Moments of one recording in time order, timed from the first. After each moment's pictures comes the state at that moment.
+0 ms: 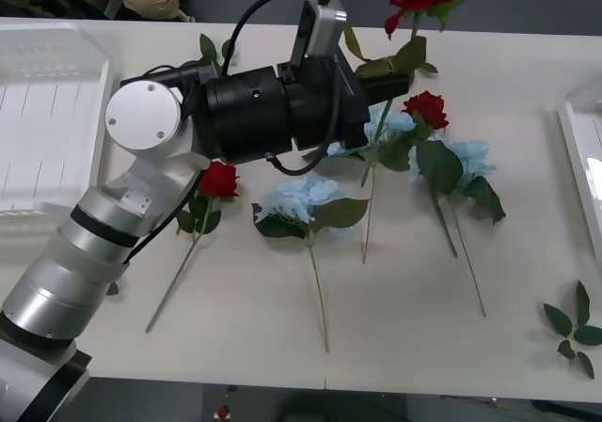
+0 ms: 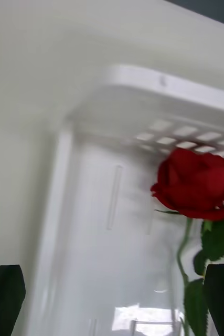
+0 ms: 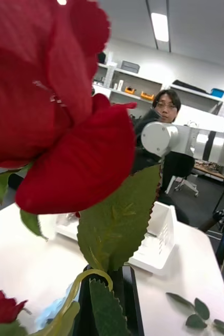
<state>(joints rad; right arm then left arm) -0.68 -0.98 0.02 -0.93 -0.93 1.03 2.05 -0.57 0.29 -0.35 -1.65 1.79 0.77 -2.67</state>
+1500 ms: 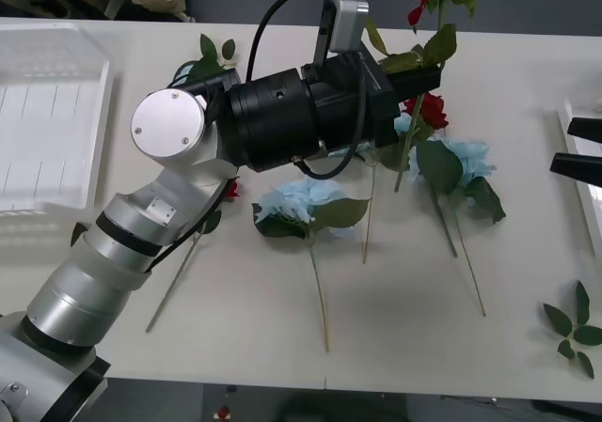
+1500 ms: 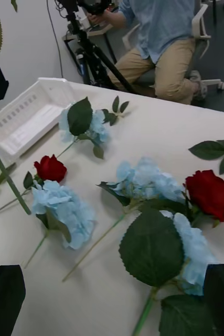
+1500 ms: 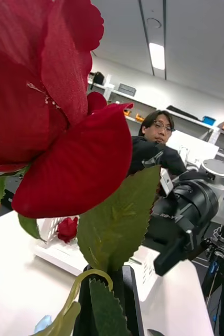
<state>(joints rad) 0.01 -0.98 -0.22 -1.60 -2.19 1.10 2.68 -0.57 0.24 -0.39 -1.65 1.85 0.71 -2.67</state>
